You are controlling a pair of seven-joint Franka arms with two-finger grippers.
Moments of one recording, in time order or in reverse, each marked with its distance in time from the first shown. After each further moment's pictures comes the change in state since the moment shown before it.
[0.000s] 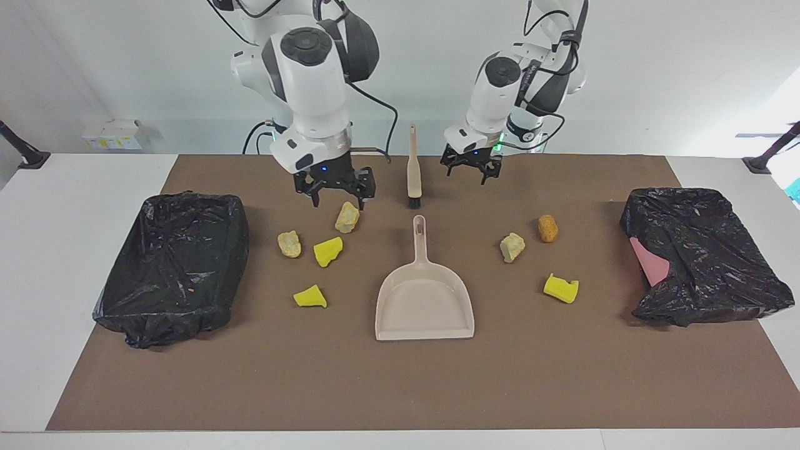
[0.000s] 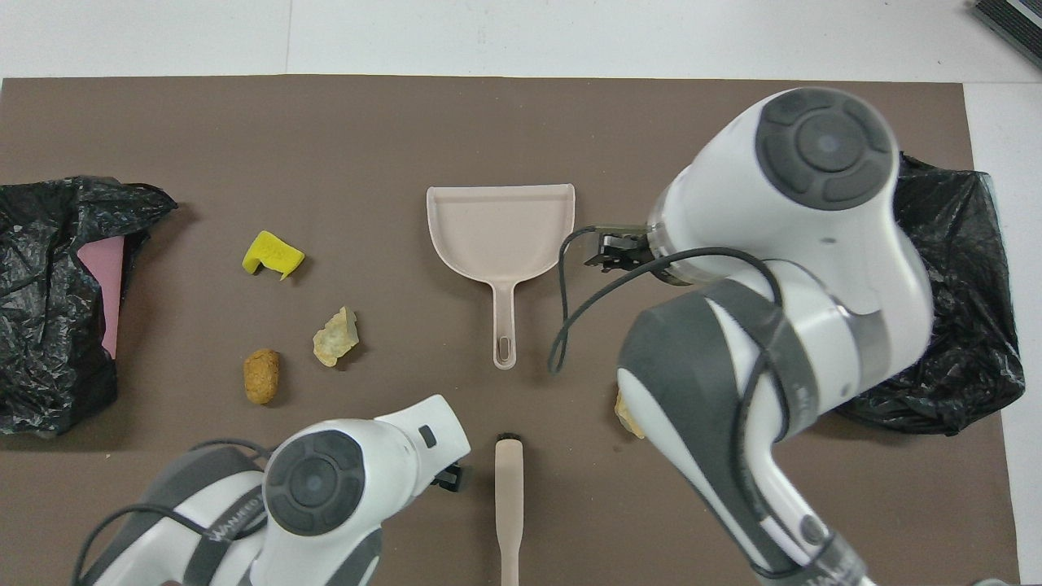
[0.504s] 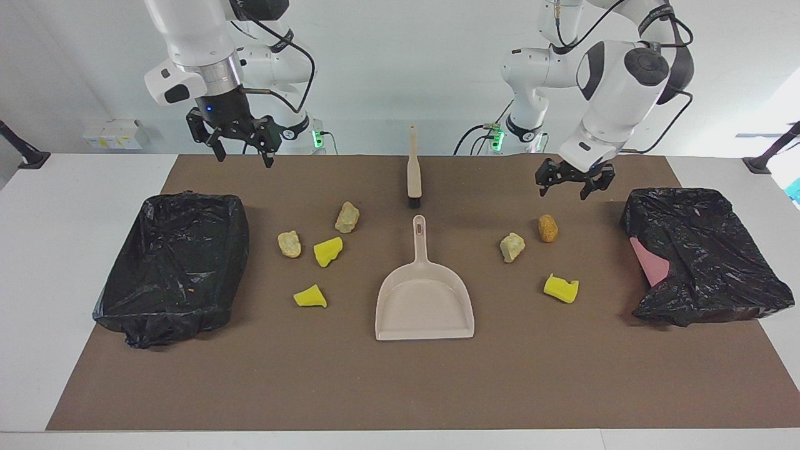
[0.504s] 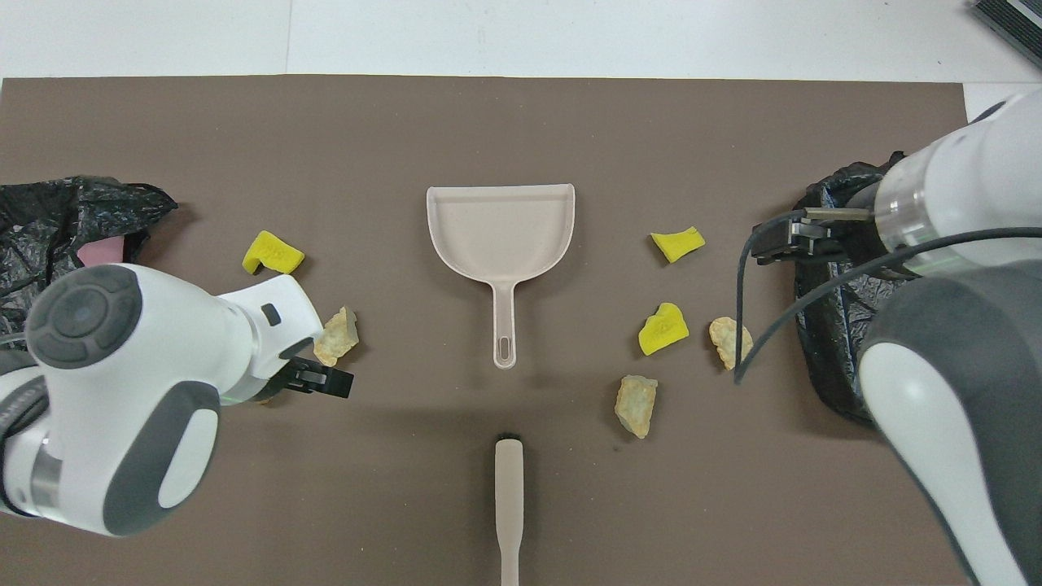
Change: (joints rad) left arm 0.361 0.056 0.002 0.246 0.031 -0.243 0.301; right arm -0.221 -0.162 -0.003 -0.006 0.001 -0.161 -0.241
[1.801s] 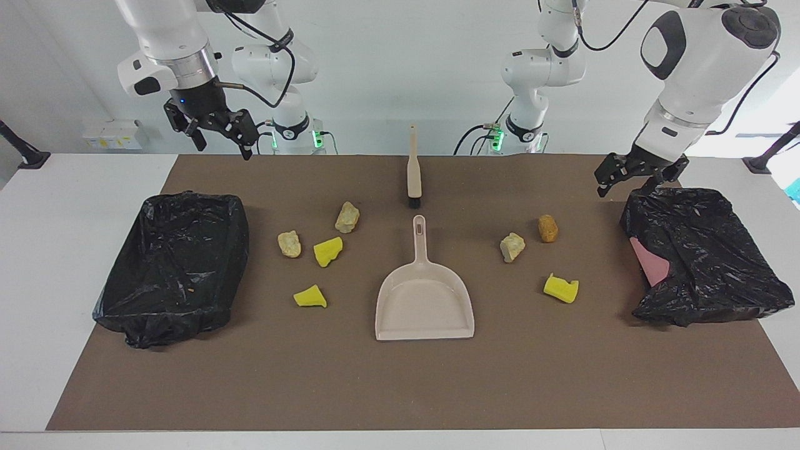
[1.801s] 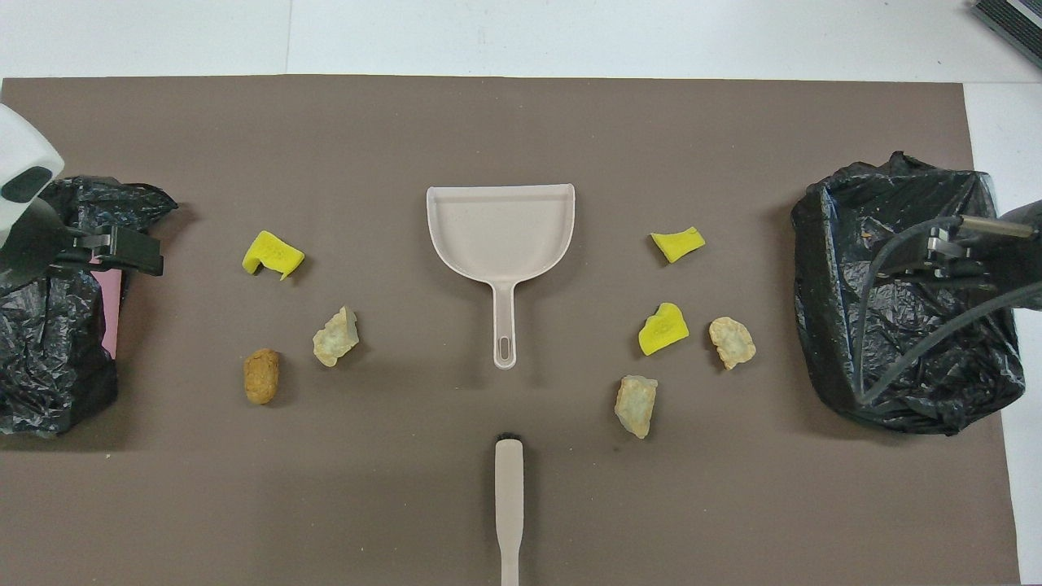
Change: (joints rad) left arm 0.307 0.174 0.008 0.508 0.089 -0.256 0.002; right arm -0.130 -0.097 -0.025 0.006 -0.001 -0.144 -0.011
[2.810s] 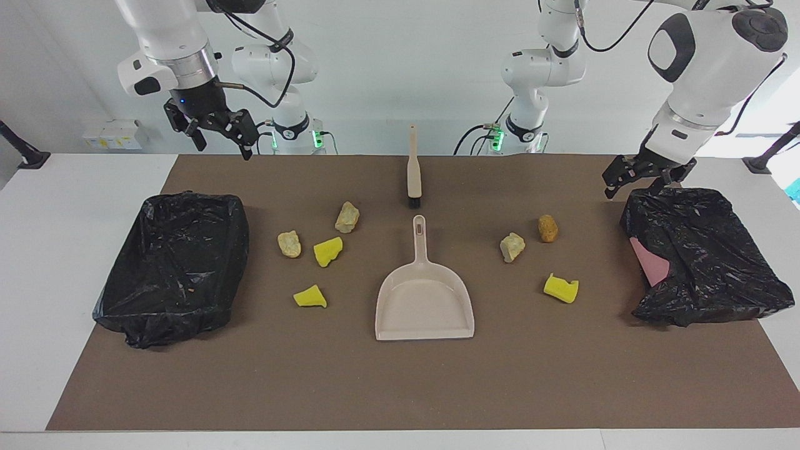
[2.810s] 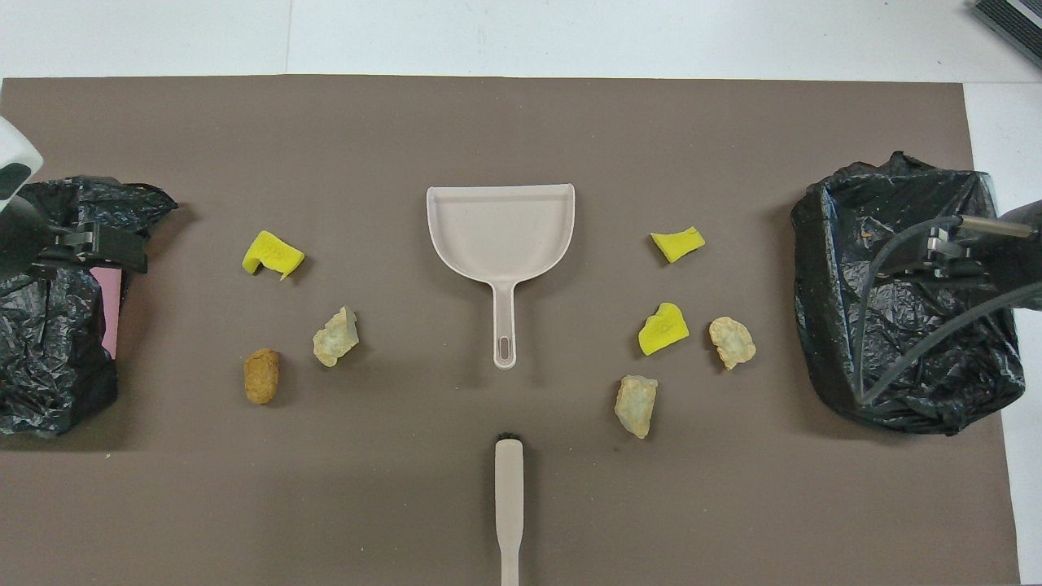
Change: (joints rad) left arm 0.007 0.002 0.018 0.008 0.008 0.001 -0.001; right arm 0.000 0.000 0.000 0.000 0.000 0.000 0.000
